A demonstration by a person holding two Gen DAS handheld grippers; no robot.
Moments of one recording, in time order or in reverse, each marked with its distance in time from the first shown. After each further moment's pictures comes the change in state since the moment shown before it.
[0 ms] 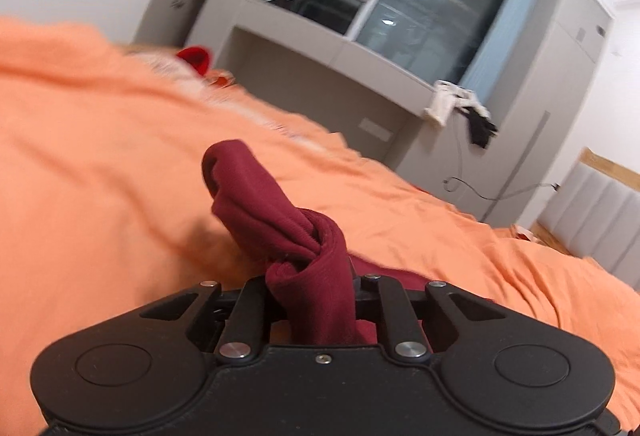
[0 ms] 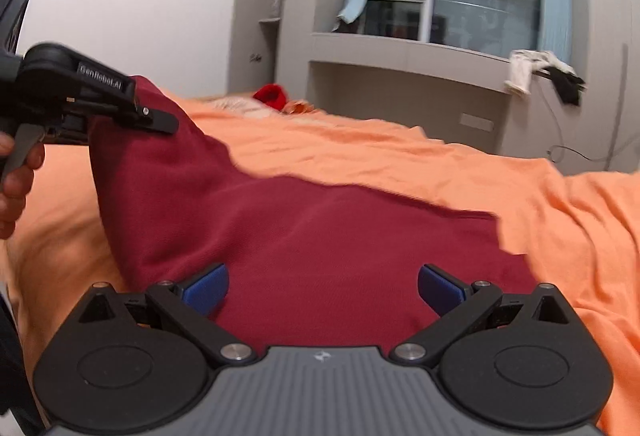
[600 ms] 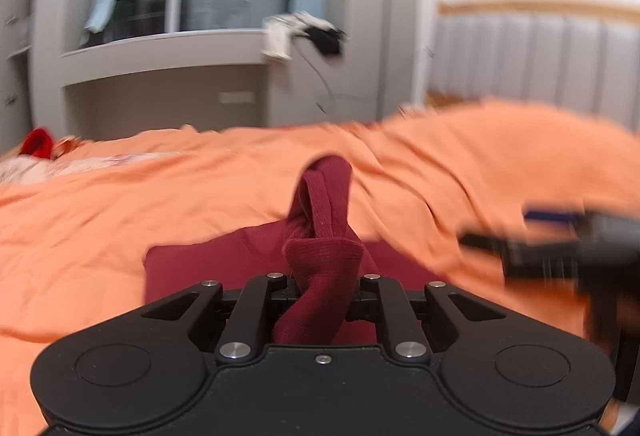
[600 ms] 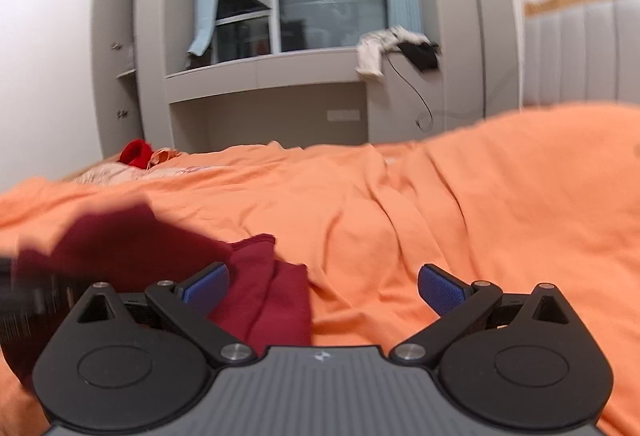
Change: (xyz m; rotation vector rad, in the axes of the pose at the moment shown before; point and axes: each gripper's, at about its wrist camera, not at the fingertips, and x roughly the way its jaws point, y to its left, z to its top) left arm 0.020 -0.185 -0.075 0.576 0.140 -0.226; right arm -0.055 -0.158 -0.001 0.331 -0.037 -0.277
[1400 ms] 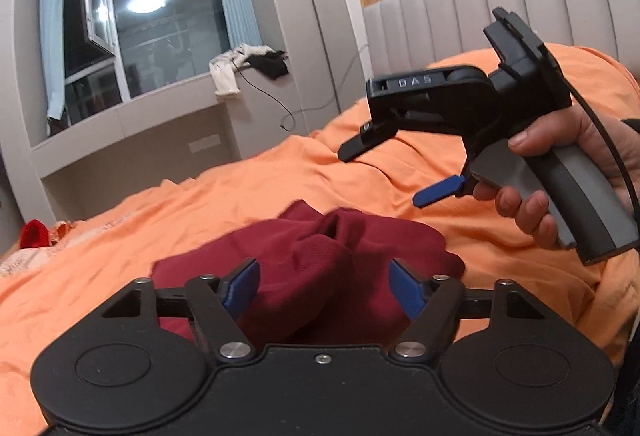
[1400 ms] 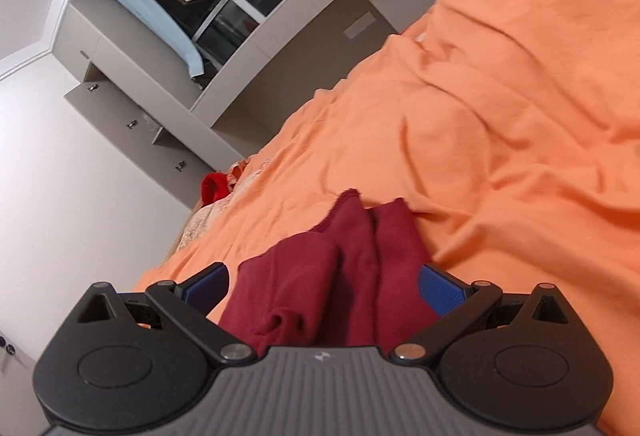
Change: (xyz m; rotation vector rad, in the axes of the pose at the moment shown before) left arm -0.042 -0.036 -0.041 0.274 -0.081 0.004; right arm 0.058 -0.027 -0.002 0.563 0.218 0.358
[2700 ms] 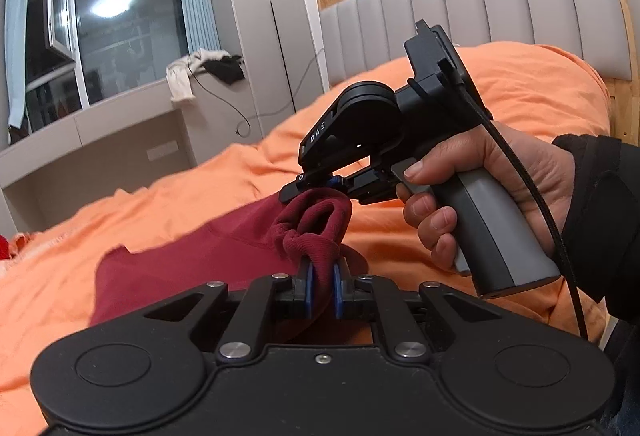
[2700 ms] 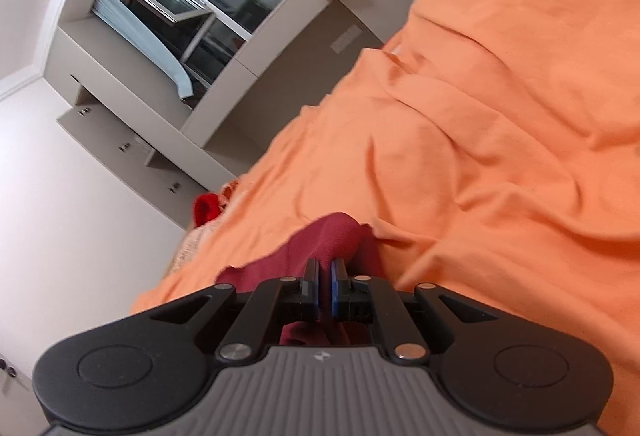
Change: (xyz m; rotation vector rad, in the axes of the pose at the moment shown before) left arm 0.035 -0.052 0.010 0.015 0.002 -0.135; right arm 0.011 -0.041 0.011 0.055 -0.049 -0.026
